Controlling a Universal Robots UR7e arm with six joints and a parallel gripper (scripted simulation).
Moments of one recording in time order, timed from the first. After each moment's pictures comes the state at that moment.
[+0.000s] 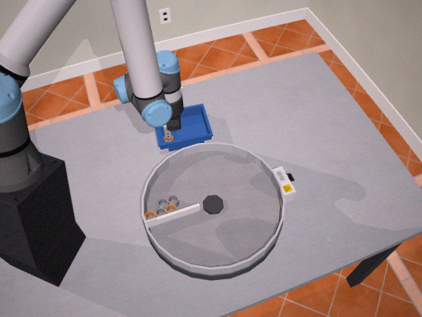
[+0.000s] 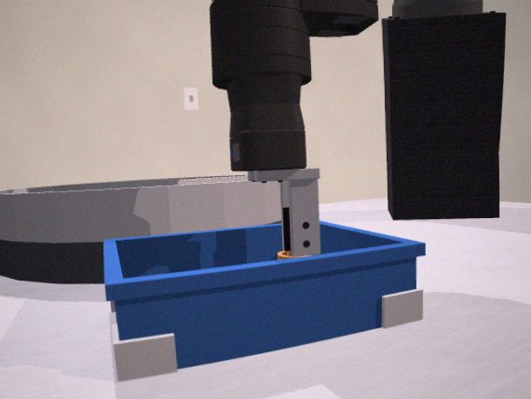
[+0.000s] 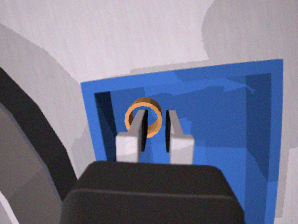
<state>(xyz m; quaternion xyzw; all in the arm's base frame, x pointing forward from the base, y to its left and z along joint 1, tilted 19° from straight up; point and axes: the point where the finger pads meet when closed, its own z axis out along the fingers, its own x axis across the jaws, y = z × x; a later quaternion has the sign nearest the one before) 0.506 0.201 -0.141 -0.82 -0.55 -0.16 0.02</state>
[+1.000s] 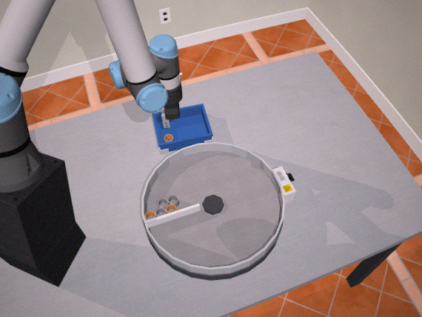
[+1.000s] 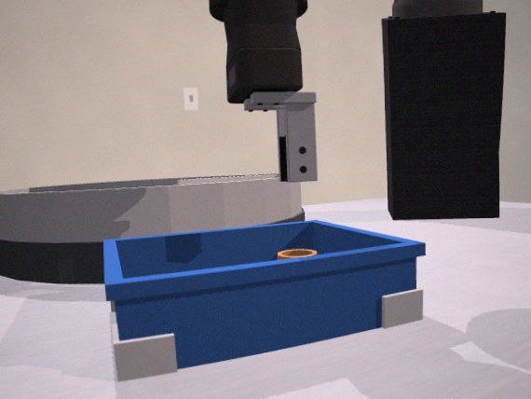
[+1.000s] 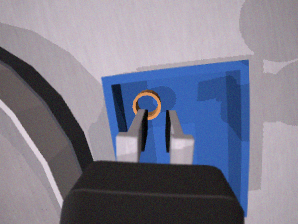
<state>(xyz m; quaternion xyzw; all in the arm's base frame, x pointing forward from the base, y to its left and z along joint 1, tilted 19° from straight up) 0.494 0.190 -0.088 -0.82 -0.55 -0.16 0.02</state>
